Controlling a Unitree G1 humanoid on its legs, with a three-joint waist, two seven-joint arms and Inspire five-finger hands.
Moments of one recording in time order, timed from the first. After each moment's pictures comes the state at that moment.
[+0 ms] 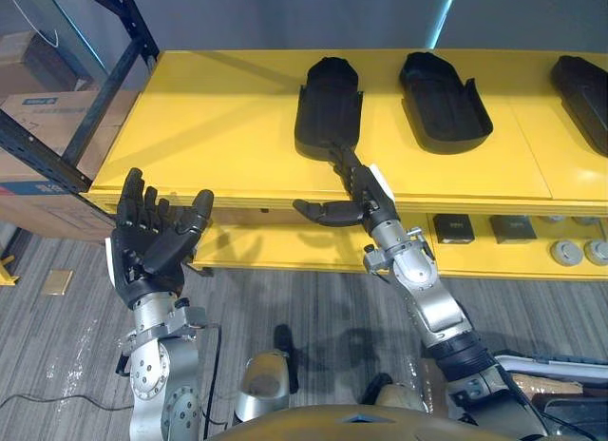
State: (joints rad) left arm 0.39 0.02 0.09 -0.44 -0.50 -0.22 0.19; right arm -0.22 -0.18 0.28 0.07 0.09 -0.05 -0.01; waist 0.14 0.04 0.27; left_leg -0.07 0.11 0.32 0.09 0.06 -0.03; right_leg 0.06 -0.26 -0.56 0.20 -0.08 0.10
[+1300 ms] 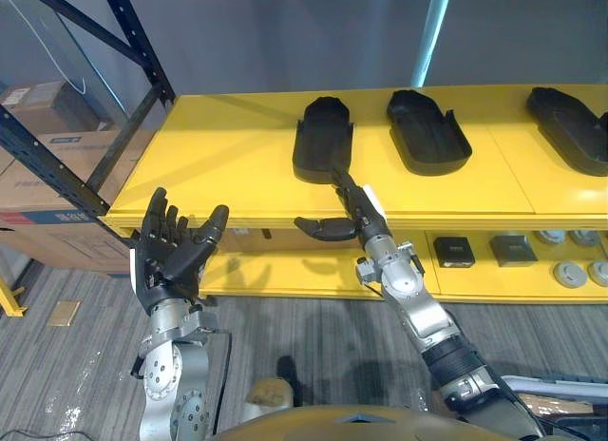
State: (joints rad) left arm 0.40 0.02 0.05 -0.35 -0.50 -0.19 0.21; right arm -0.24 -0.16 0.32 0.23 0.03 -0.05 -0.10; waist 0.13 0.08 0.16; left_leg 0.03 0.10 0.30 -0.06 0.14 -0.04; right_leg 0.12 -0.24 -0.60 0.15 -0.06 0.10
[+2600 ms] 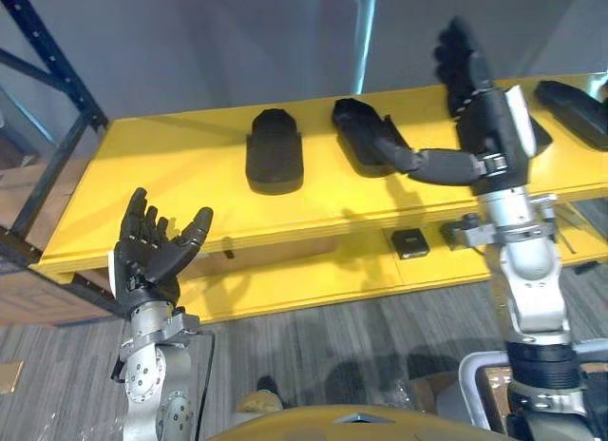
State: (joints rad) left arm 0.39 0.07 0.13 -0.32 -0.50 -0.21 0.18; right arm -0.18 -0.49 -0.14 -0.26 0.12 -0.21 0.12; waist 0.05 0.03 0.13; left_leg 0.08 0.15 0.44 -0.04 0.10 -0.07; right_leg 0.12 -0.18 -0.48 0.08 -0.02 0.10
